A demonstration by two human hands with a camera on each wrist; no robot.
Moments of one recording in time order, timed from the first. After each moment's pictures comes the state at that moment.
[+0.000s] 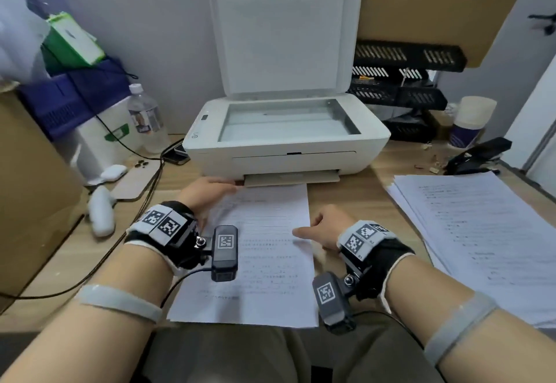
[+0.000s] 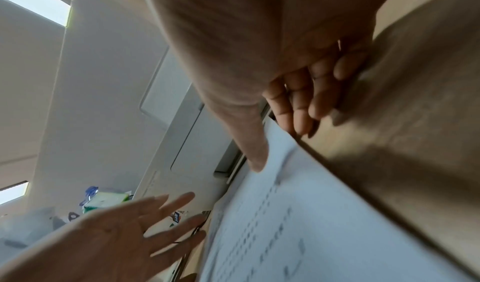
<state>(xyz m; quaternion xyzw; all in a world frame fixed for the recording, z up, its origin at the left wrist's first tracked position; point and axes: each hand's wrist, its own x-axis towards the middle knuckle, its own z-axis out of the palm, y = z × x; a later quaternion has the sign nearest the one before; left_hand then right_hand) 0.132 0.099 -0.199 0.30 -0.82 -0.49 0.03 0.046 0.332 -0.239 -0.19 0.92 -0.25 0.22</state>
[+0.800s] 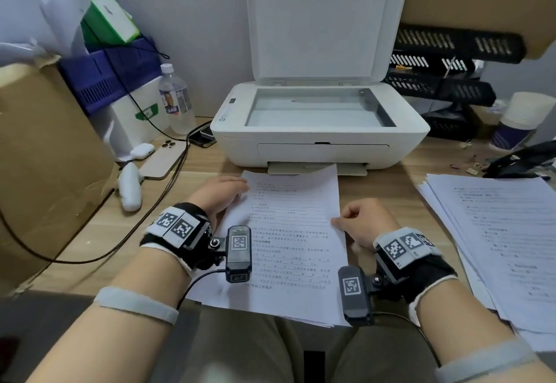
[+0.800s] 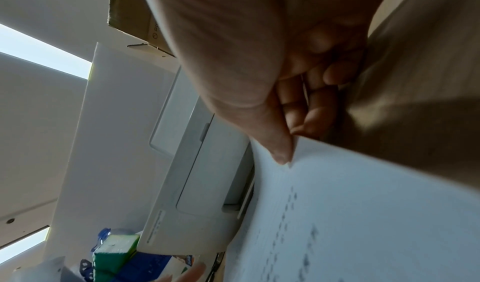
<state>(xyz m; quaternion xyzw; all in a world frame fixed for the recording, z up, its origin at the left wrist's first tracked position) 0.153 0.090 -0.228 0.34 -0.72 -0.60 0.09 0.041 0.346 -0.252 -0.18 0.91 -0.34 0.17</state>
